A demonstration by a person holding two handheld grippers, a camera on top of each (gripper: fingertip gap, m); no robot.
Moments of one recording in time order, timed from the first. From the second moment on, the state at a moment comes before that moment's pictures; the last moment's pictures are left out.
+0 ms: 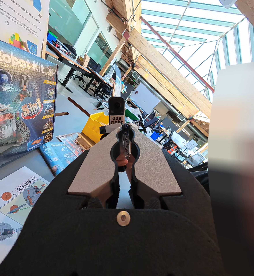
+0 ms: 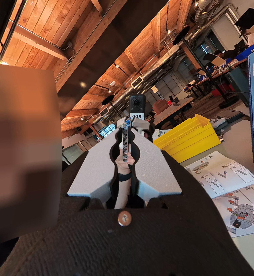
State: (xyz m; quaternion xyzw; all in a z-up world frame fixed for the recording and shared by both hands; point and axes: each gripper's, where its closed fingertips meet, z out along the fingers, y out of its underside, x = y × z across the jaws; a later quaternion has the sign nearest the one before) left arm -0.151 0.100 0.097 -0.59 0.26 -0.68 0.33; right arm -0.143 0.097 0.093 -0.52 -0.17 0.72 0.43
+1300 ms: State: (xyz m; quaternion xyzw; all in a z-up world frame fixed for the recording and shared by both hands) left arm -0.151 0.101 0.095 -0.60 0.26 -0.68 0.34; right arm -0.148 0.100 0.087 -0.54 -0.17 0.70 0.44
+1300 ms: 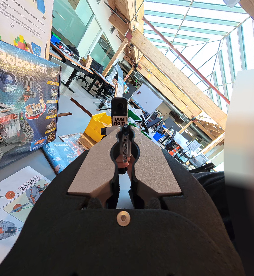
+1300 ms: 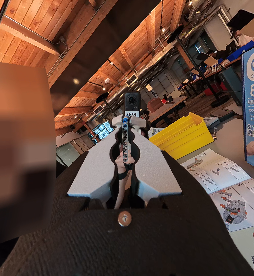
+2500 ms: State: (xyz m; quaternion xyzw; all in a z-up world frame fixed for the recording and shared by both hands) left arm -0.148 0.103 0.090 -0.61 0.27 -0.65 0.36; right arm -0.146 0.104 0.087 -0.54 -0.15 0.70 0.44
